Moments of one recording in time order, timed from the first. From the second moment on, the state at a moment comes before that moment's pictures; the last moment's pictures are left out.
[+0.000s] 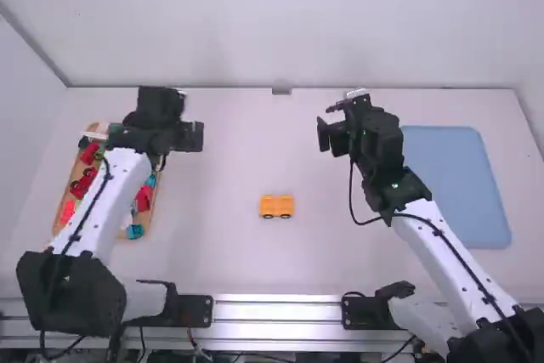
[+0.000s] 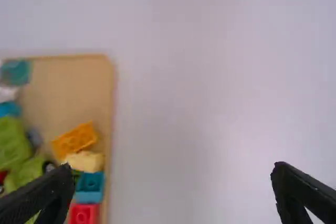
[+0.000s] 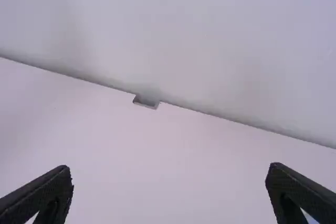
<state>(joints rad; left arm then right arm) 0.01 1.39 1.19 -0.67 -0.12 -0.02 0.35 1.17 0.88 -0.06 0.06 -0.08</state>
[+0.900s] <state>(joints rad) 0.86 1.56 1.19 -0.86 -0.02 0.25 0.35 1.17 0.88 -0.04 0.06 -0.08</state>
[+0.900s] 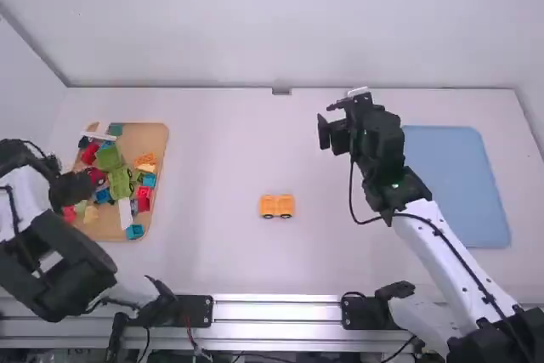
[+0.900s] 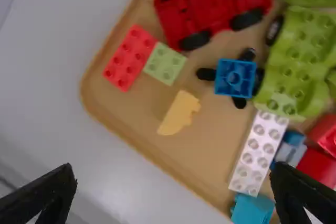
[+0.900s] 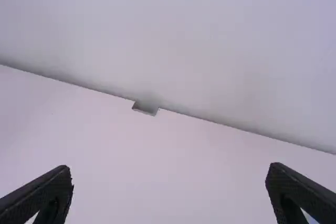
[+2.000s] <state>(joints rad) 0.89 1.93 1.22 -0.73 0.01 0.66 0.31 1.17 0.88 -0.03 0.05 -0.08</state>
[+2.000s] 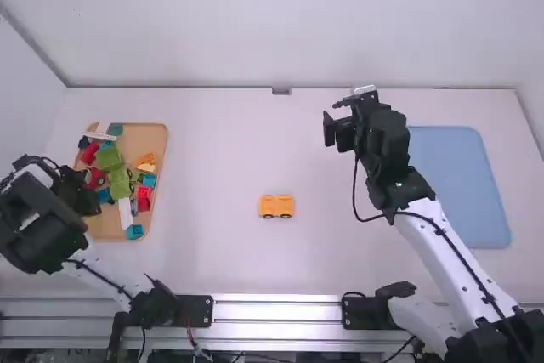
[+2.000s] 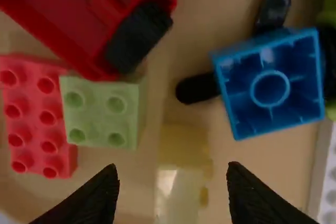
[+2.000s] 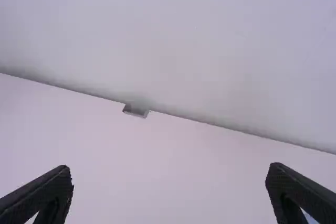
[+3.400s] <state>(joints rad) 0.89 1.93 1.15 -0.71 -0.02 0.60 0.31 1.17 0.88 -0.03 0.05 -0.08</state>
